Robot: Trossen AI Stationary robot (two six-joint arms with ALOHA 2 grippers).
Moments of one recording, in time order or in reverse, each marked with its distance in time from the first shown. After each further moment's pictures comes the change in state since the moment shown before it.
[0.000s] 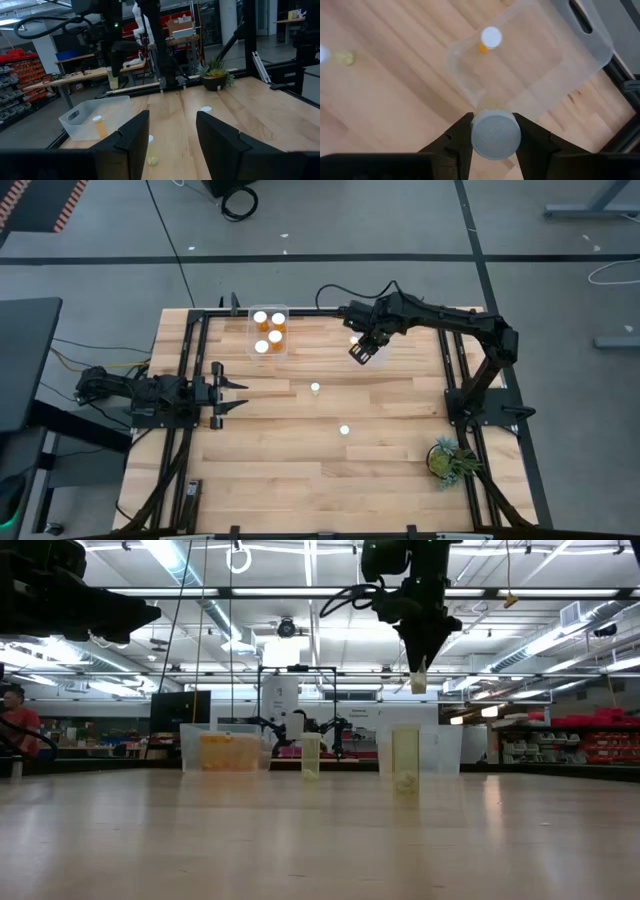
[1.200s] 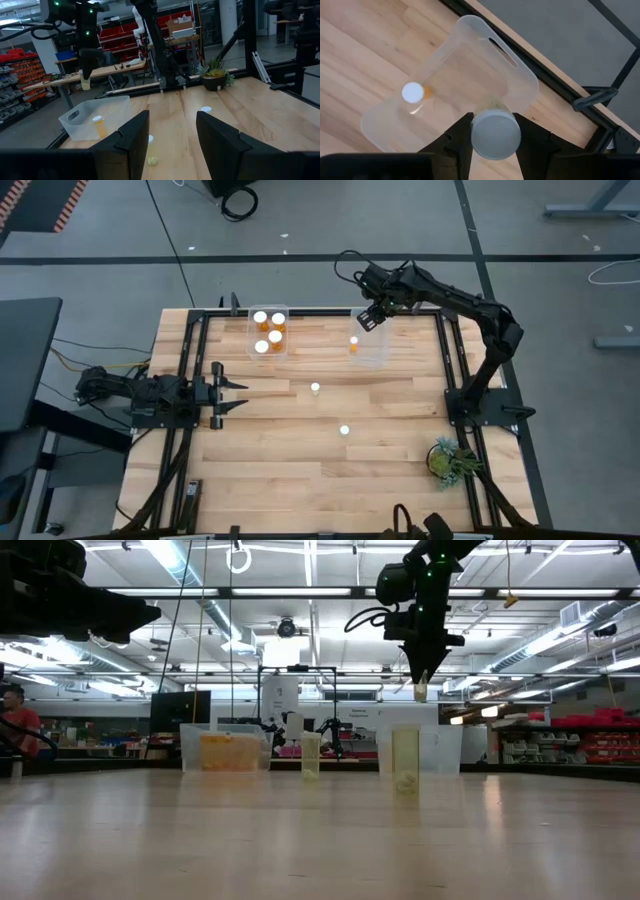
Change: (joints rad) left arm 0.000 0.000 0.000 0.000 0.000 -0.001; right arm -0.281 0.000 0.000 0.121 0.015 -0.141
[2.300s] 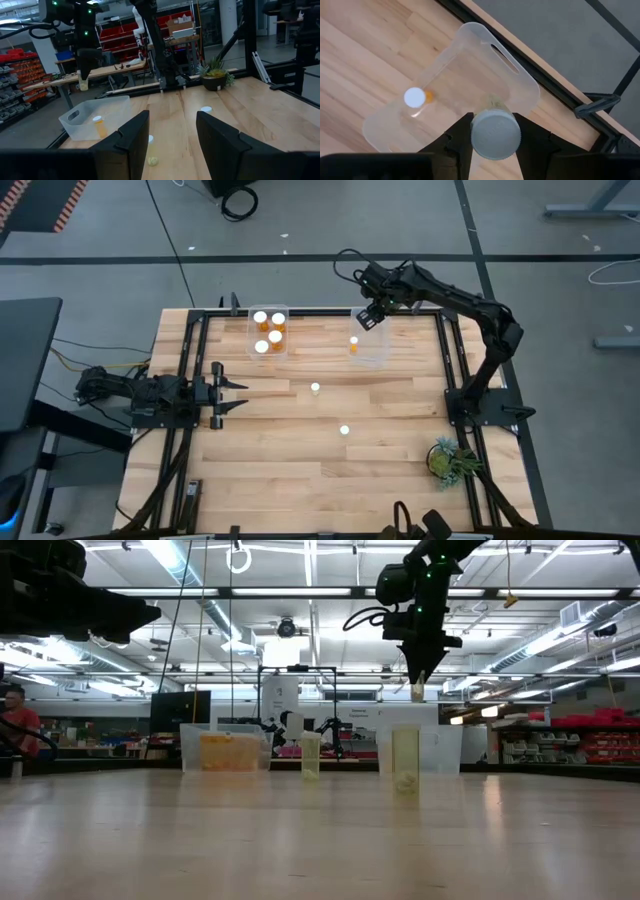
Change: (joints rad) left arm 0.000 0.000 0.000 0.000 0.000 0.000; right arm -0.012 0.002 -0.001 0.027 -0.015 -0.030
